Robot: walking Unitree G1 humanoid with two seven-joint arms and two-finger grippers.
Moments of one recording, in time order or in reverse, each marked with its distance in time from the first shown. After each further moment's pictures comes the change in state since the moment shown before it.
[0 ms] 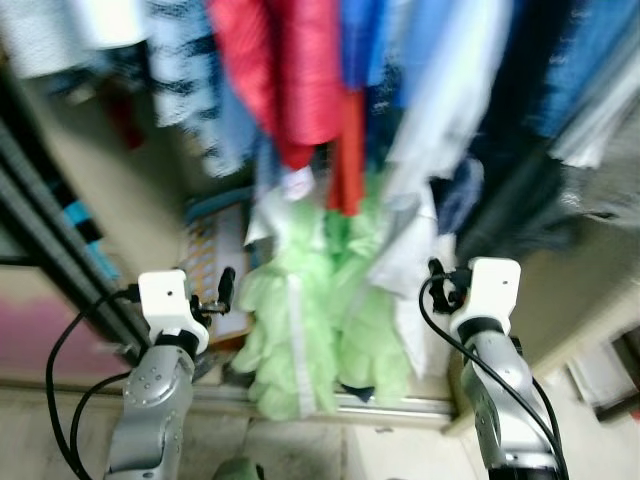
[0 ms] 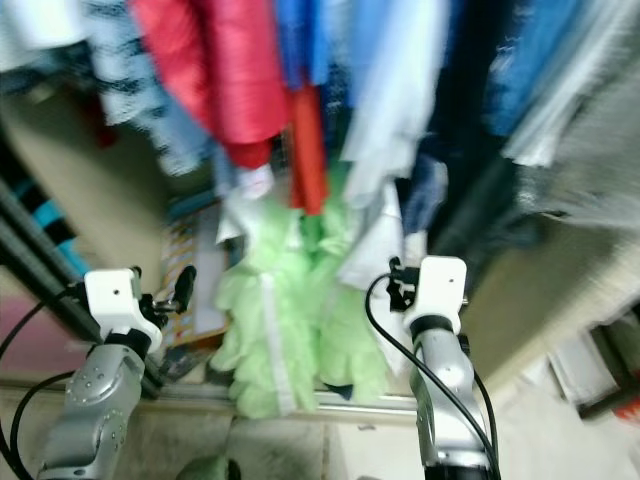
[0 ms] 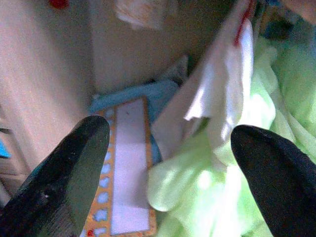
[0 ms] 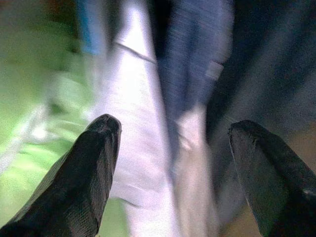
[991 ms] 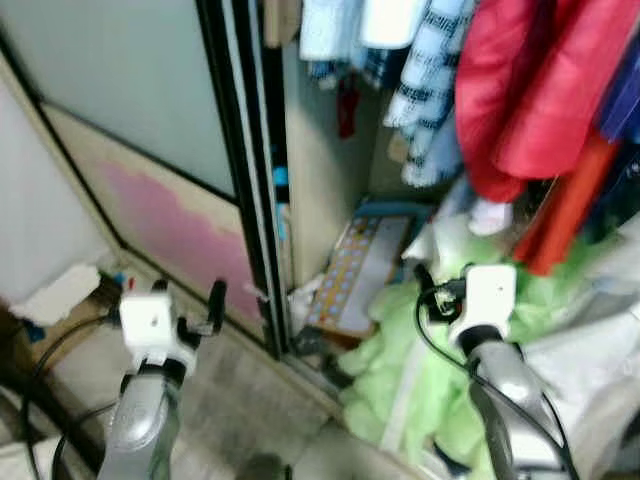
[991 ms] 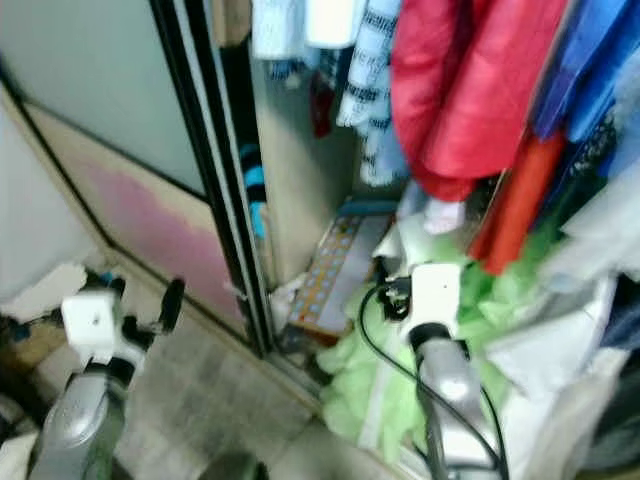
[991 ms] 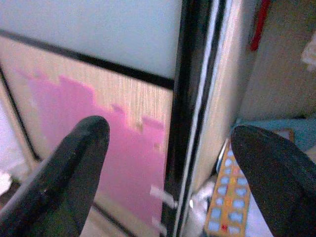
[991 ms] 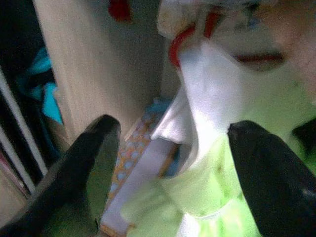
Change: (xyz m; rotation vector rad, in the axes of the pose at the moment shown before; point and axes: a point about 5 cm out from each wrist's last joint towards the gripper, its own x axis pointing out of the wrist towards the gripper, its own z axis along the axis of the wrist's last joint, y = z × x) left arm -0.022 0.004 0.009 0.051 -0.095 -0.001; right arm -0.013 0.001 0.001 -0.011 -0.006 0.099
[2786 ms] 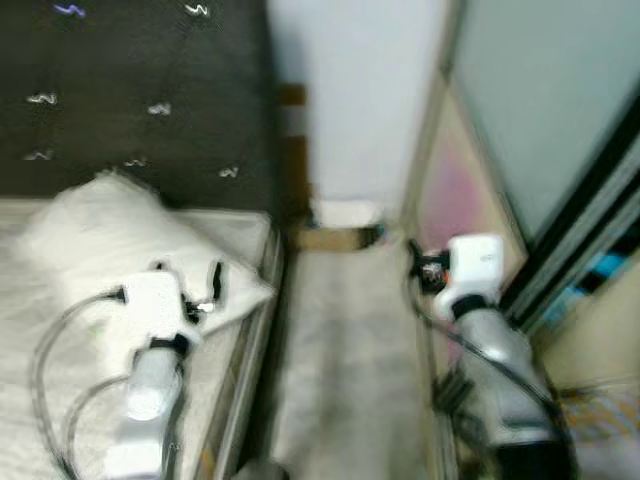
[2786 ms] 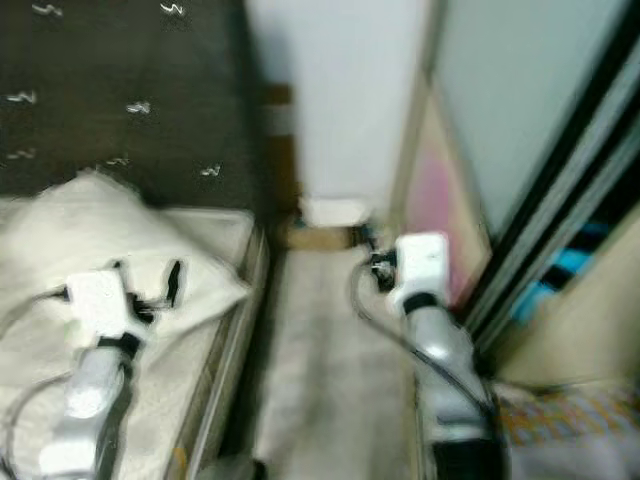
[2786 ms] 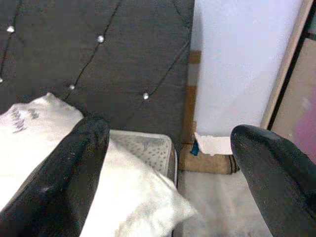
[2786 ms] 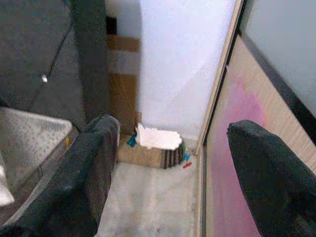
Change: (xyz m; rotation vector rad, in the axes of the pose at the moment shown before) left arm 0.016 -0.006 -0.004 0.011 0.027 0.053; right arm 0.029 0.001 0.015 -0.048 -0.052 0.030
